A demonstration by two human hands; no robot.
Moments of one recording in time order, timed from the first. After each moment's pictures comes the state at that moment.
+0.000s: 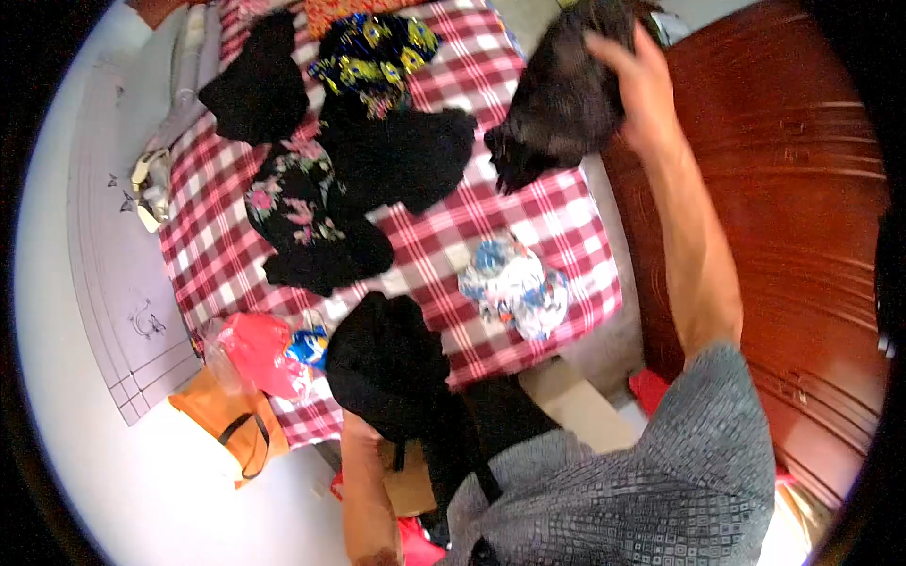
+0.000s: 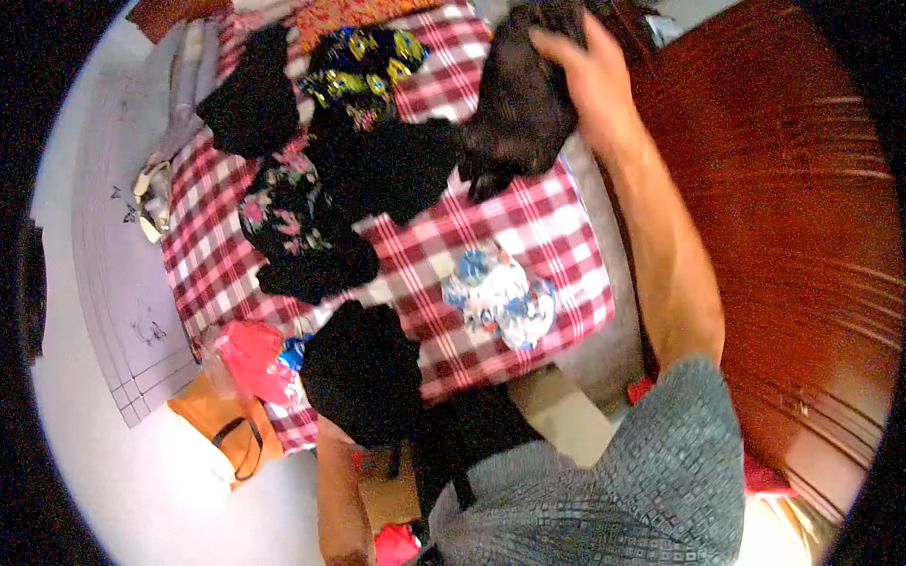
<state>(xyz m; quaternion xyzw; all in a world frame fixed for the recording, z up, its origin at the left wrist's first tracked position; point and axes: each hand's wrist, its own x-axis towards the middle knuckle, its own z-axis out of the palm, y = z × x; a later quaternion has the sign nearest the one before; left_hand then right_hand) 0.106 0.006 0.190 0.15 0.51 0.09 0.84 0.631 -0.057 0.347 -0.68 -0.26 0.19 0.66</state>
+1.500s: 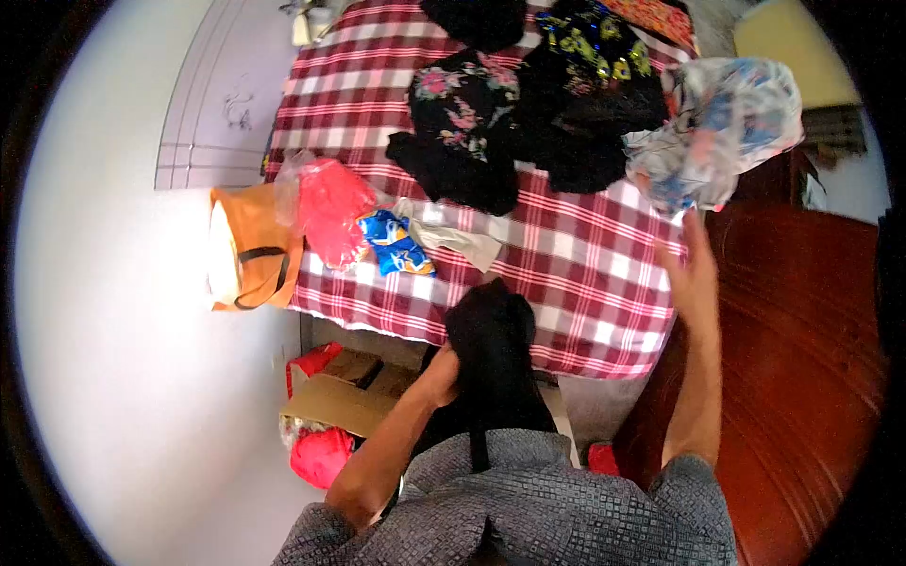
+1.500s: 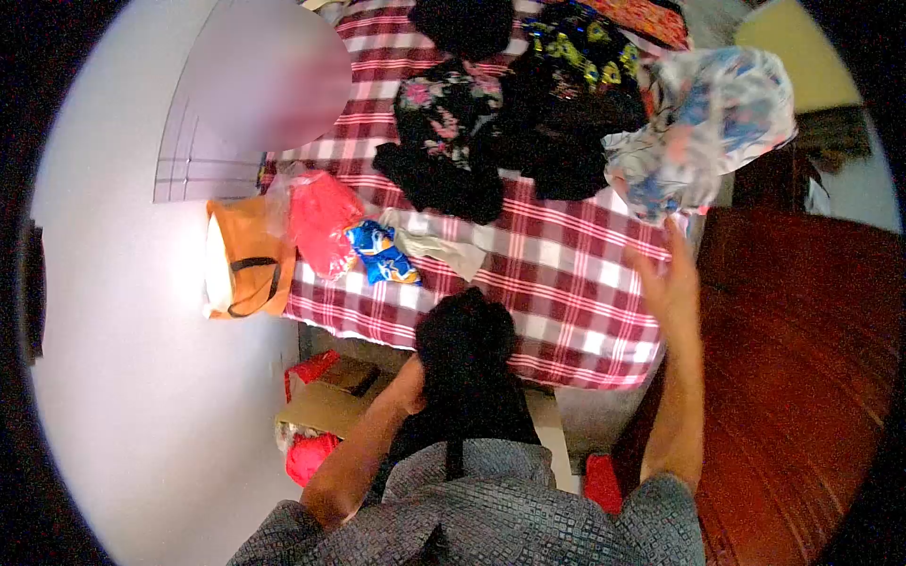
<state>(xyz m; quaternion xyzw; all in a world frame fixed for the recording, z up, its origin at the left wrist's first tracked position) 0.101 -0.085 0.233 -0.01 0.58 0.03 0.82 0.509 -0.110 0.270 -0.83 -0.38 0.28 0.29</state>
